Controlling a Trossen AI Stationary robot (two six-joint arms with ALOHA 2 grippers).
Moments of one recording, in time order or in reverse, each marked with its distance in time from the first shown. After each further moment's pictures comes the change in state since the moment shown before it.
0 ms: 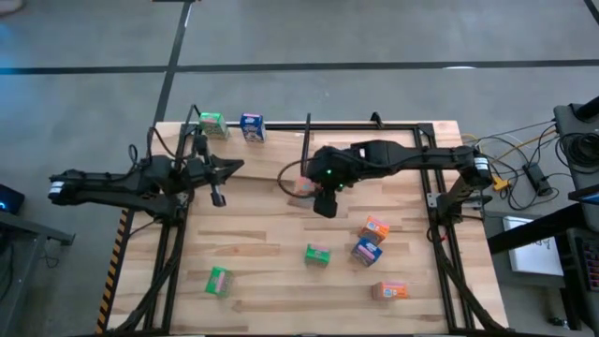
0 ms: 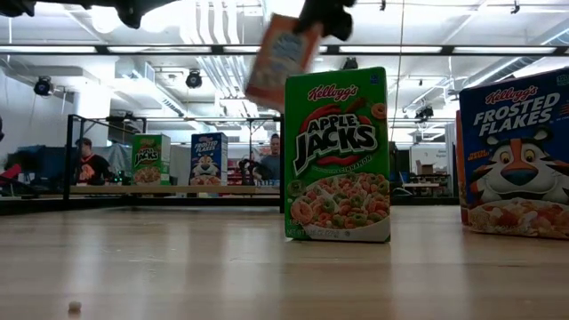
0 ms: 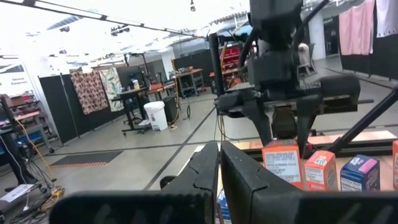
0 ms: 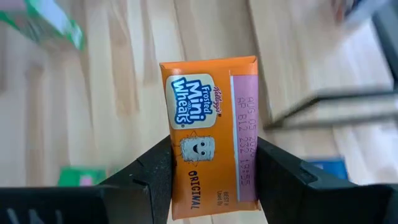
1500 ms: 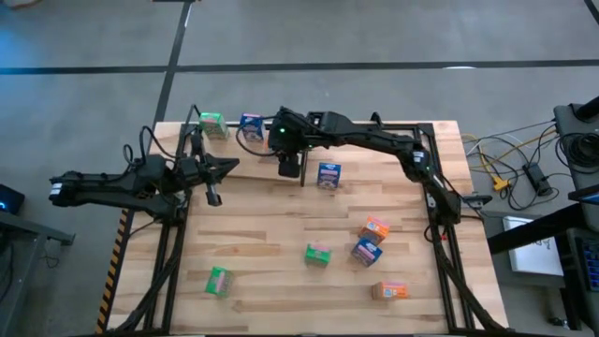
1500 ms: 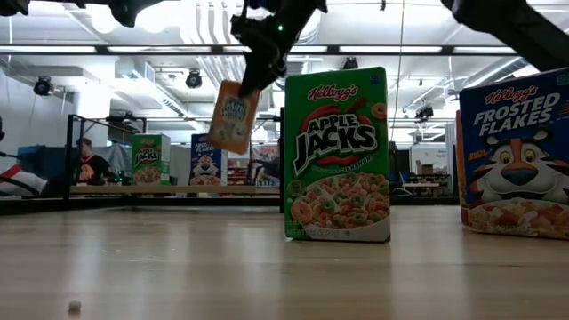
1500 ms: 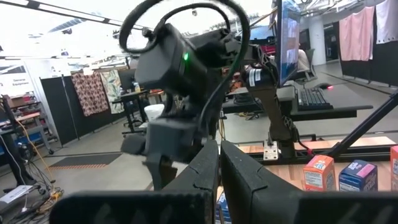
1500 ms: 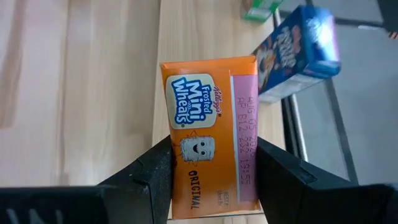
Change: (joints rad) left arm 0.000 -0.044 -0.001 -0.029 0.000 -0.008; right arm -0.235 0.502 0.576 -0.073 0.051 -0.435
